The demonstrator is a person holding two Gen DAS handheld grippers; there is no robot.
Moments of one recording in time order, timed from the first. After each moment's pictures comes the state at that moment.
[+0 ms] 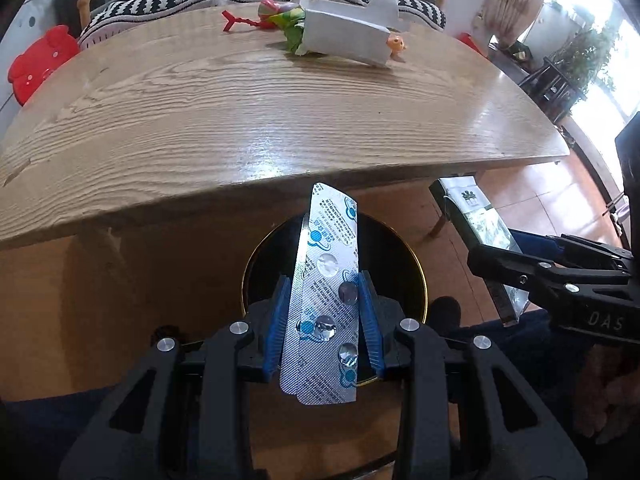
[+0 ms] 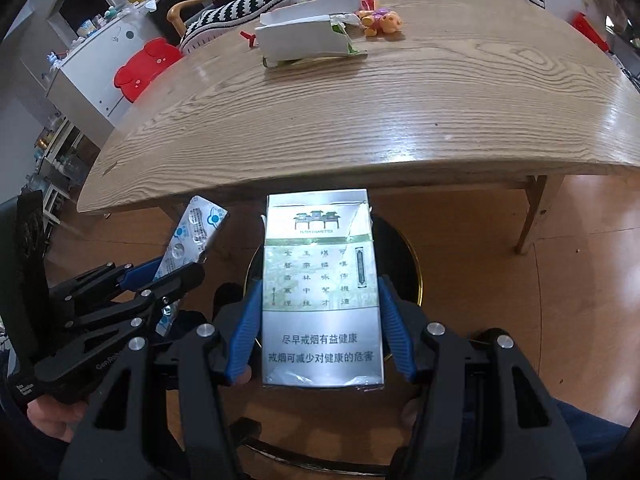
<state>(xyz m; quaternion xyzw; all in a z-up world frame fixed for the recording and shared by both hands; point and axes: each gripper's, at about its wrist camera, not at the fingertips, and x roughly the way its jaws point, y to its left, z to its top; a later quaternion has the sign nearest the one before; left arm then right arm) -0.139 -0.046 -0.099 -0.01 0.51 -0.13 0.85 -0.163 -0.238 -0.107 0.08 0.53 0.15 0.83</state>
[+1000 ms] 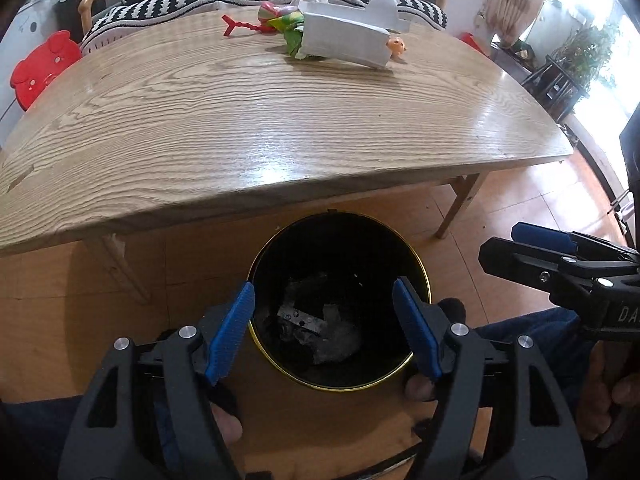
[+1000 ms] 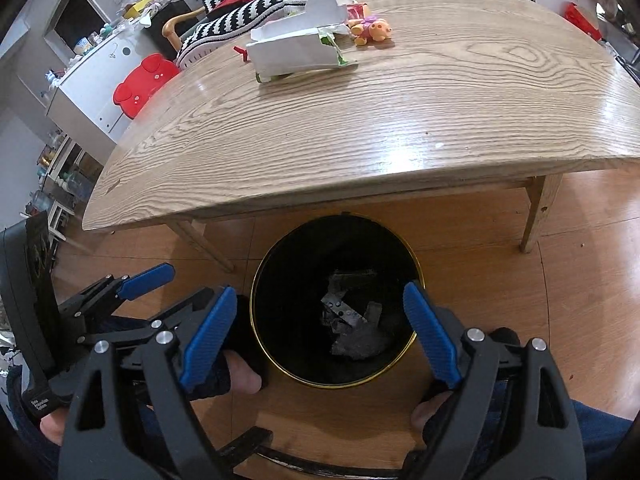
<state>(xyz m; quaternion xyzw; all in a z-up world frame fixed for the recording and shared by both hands) -0.143 -0.052 -0.098 -0.01 0.50 -0.13 0.86 -0.158 -0.247 -0.103 0.11 0.52 0.15 0.84</state>
